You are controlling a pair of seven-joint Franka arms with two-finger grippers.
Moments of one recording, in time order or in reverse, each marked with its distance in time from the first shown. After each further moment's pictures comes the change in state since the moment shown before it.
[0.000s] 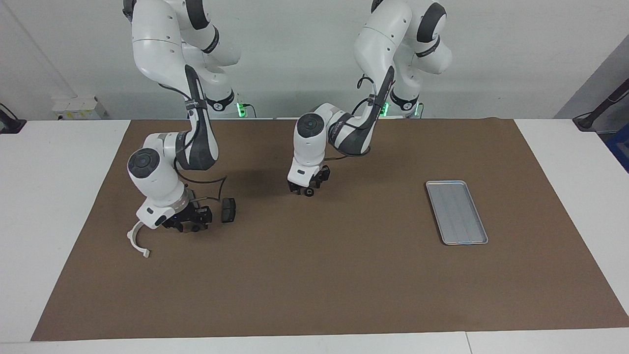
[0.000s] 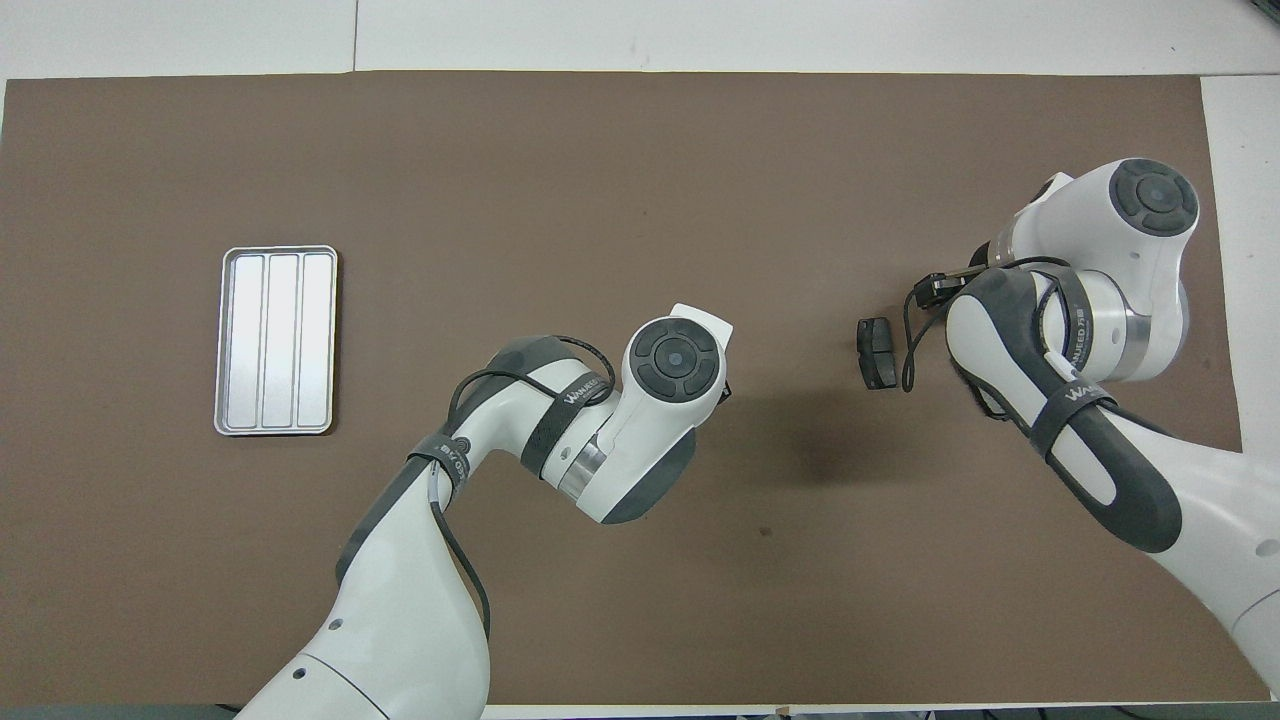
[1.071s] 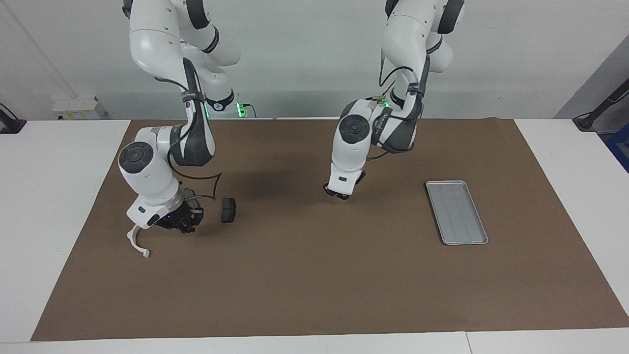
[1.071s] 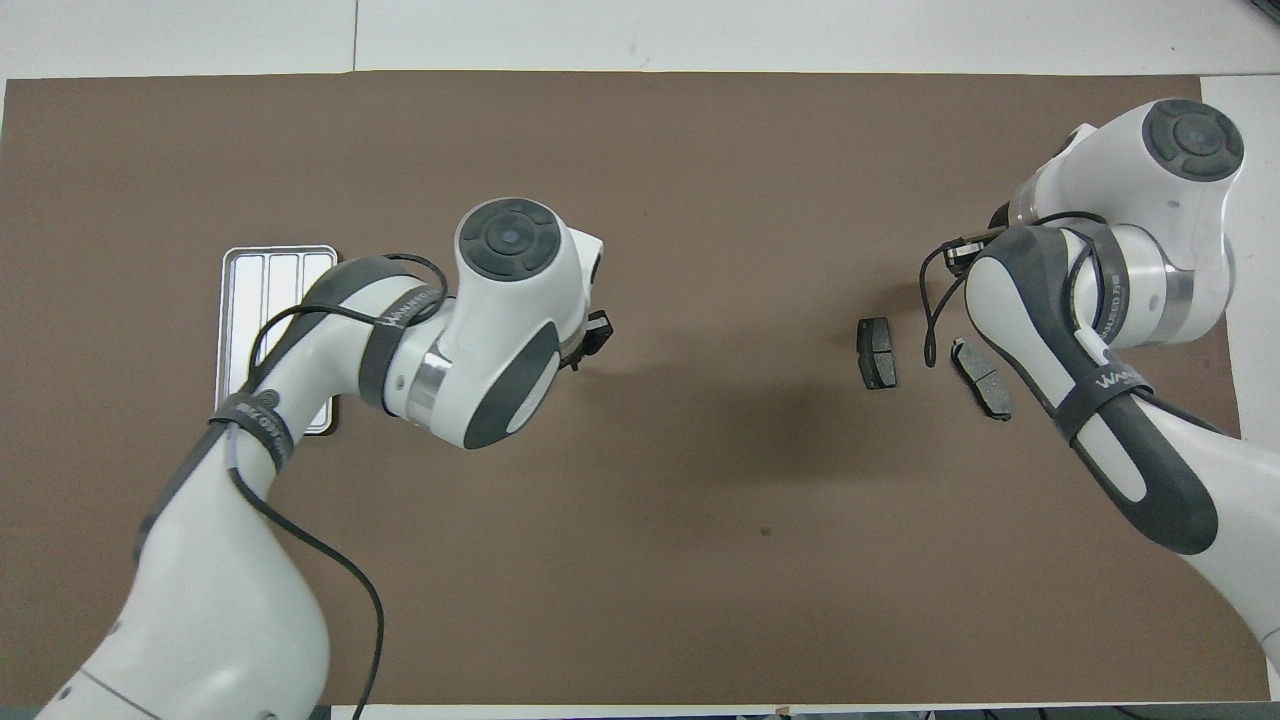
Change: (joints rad) left arm 0.216 -0.154 0.045 -0.007 0.000 -0.249 0.178; right arm 0.010 -0.018 0.012 0.189 -0.036 -0.191 0.033
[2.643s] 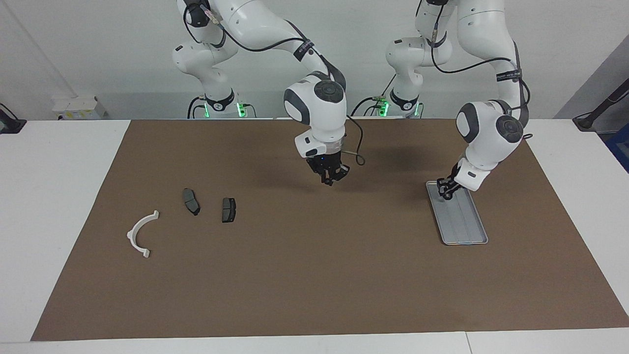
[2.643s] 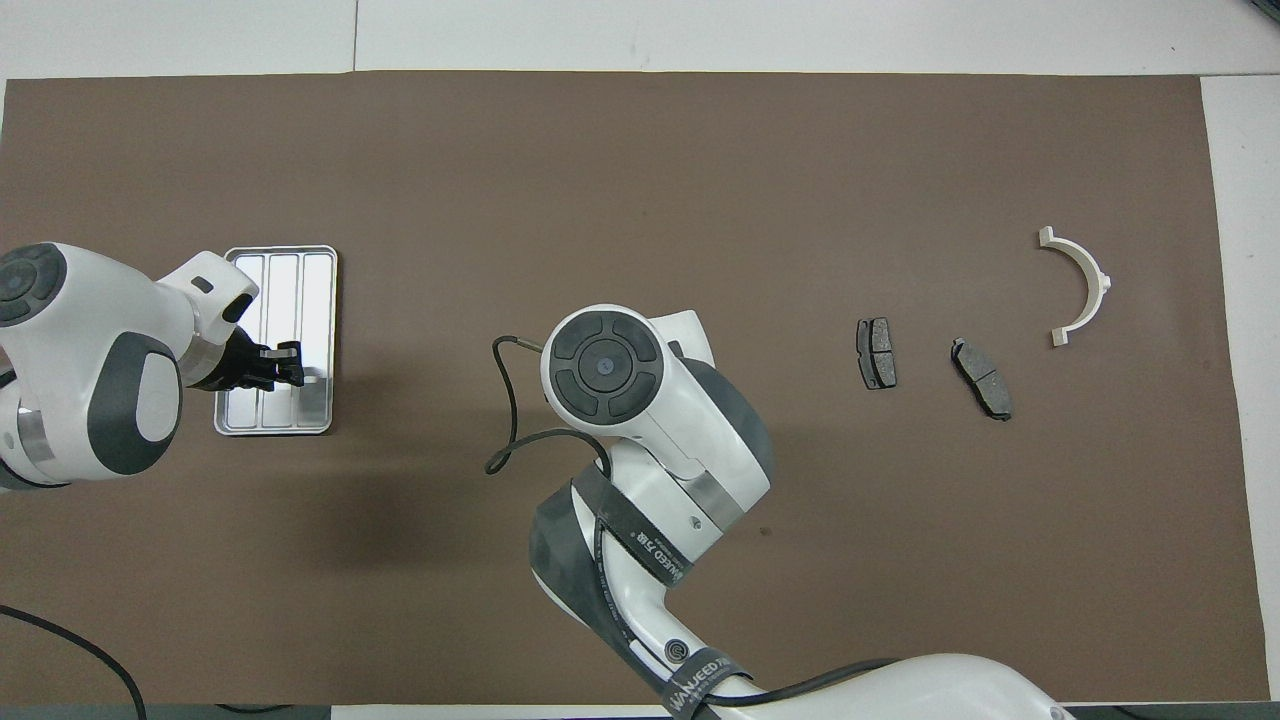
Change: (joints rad) left arm 0.520 -0.202 0.003 -0.441 -0.001 0.288 0.785; right arm 0.648 0.001 0.016 -0.055 0.001 0.117 1.272
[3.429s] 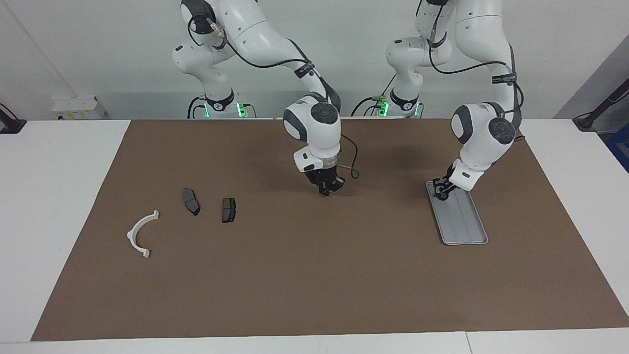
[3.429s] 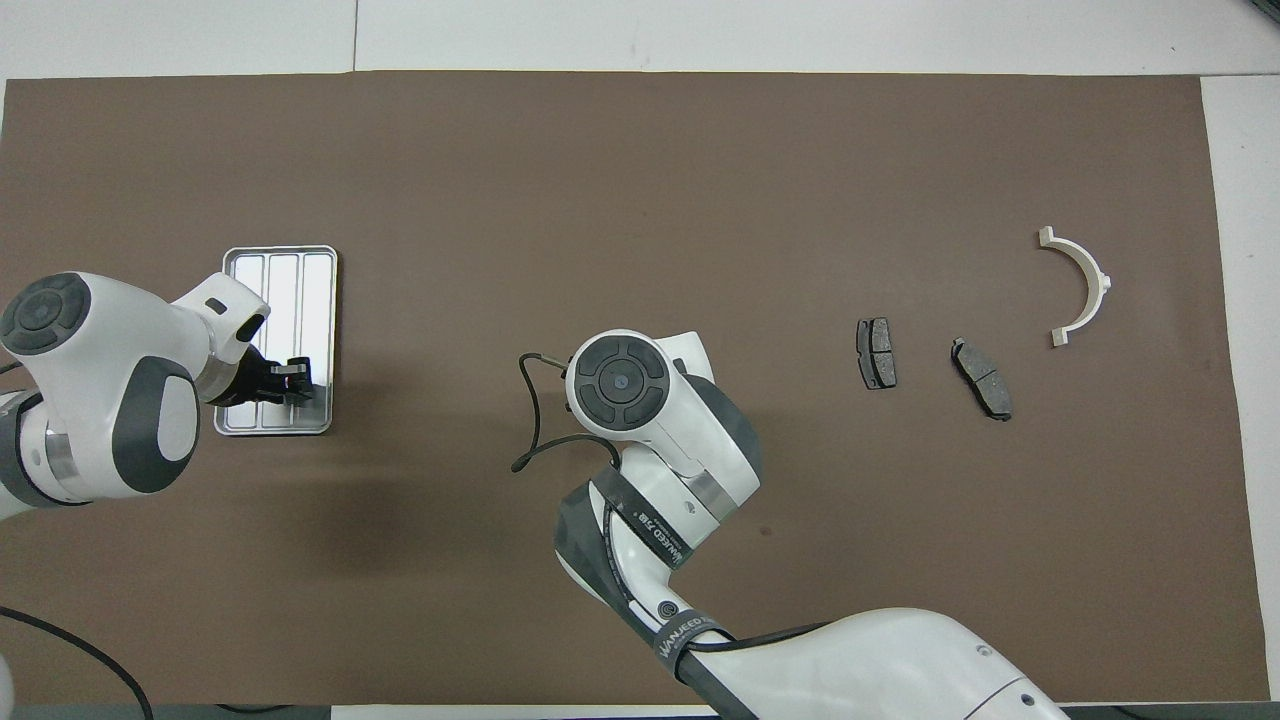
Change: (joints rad) left arm 0.000 0.000 -0.006 -0.052 0.000 0.049 0.000; right arm -0.001 0.057 0.000 -0.087 0.000 0.145 -0.007
